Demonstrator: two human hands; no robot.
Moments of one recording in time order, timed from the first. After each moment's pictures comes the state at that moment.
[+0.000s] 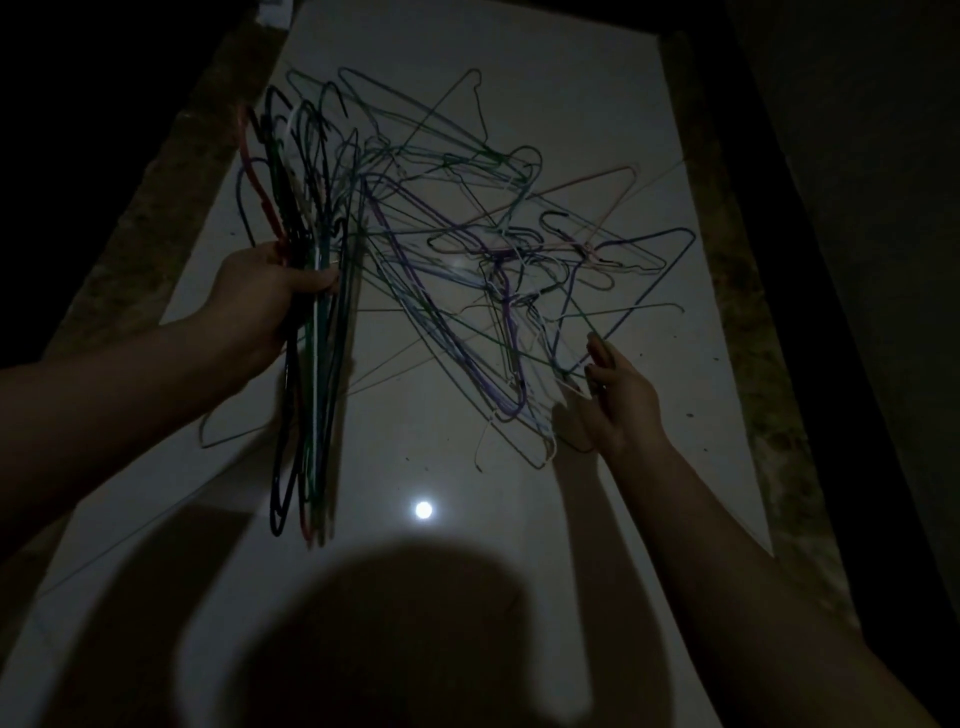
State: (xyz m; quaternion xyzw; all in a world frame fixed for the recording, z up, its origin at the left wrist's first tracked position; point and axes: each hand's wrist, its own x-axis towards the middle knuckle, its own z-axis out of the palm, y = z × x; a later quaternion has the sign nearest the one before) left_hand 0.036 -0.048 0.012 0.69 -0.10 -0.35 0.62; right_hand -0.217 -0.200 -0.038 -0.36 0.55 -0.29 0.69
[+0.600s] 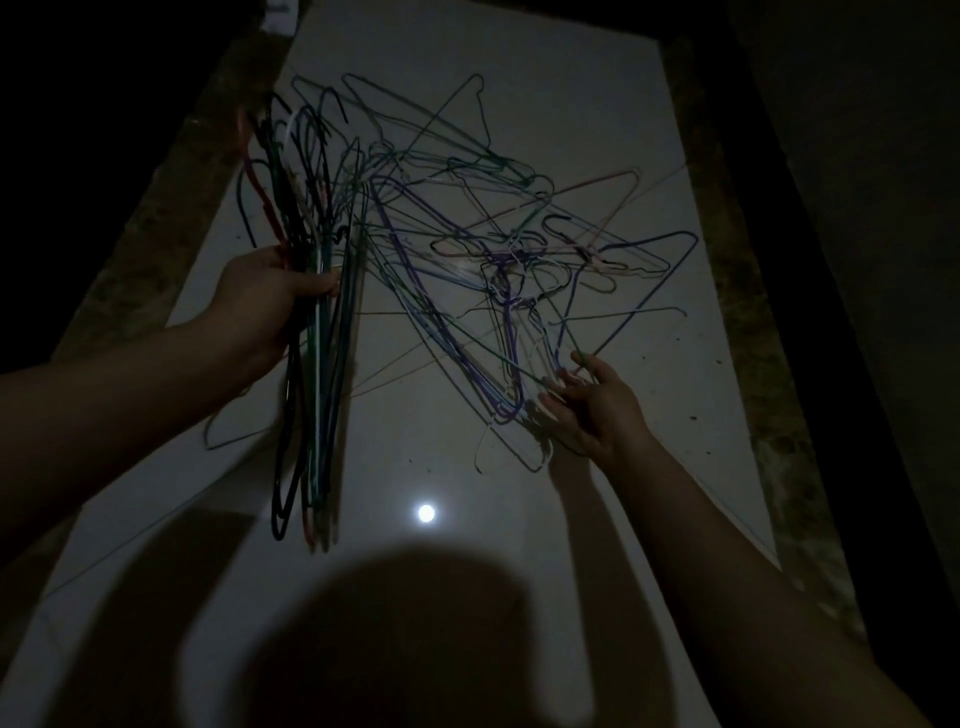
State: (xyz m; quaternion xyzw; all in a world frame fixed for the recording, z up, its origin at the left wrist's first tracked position) left_hand 0.038 -0.046 0.011 0.69 -0.09 -0.35 0.62; right_hand -0.210 -0.190 -0.043 -0.30 0.55 -0.24 0.74
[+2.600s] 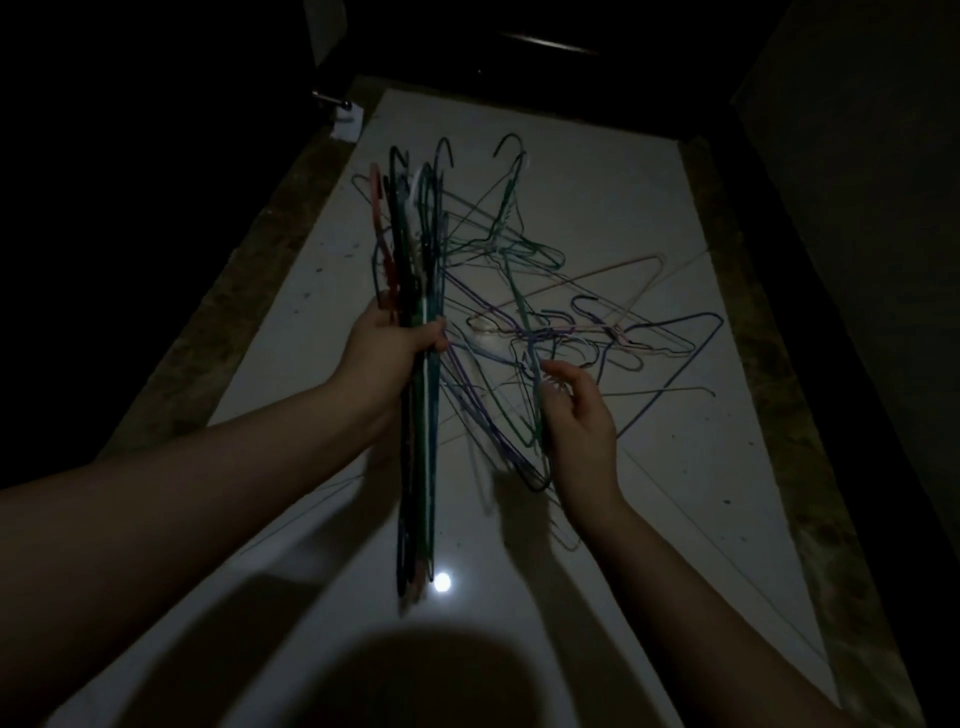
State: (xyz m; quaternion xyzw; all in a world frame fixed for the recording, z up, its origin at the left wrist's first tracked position) left_hand 0.002 -0.081 0.048 0.64 -0.12 -0.33 0.68; right_hand -0.155 -0.149 0.011 -0.64 0.39 -0.32 0.59
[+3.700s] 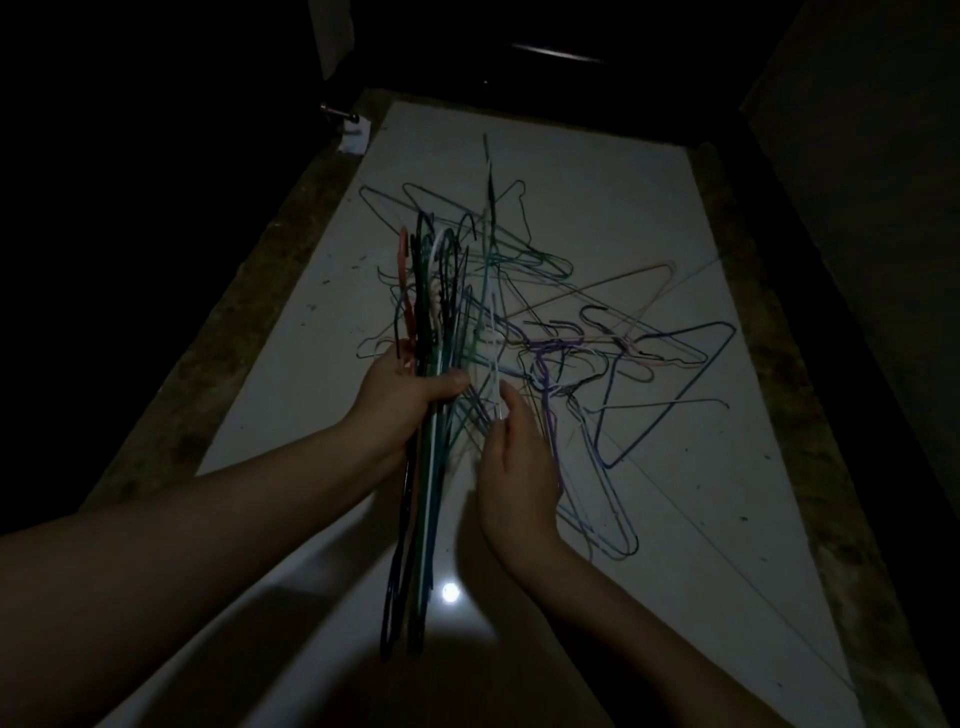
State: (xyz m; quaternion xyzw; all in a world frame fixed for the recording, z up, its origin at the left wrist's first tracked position) left_hand -0.010 -0.075 0.037 0.63 -0.14 -0.37 0.67; right_hand -0.124 -0.106 0.003 -0.77 0.41 -0.21 0.45
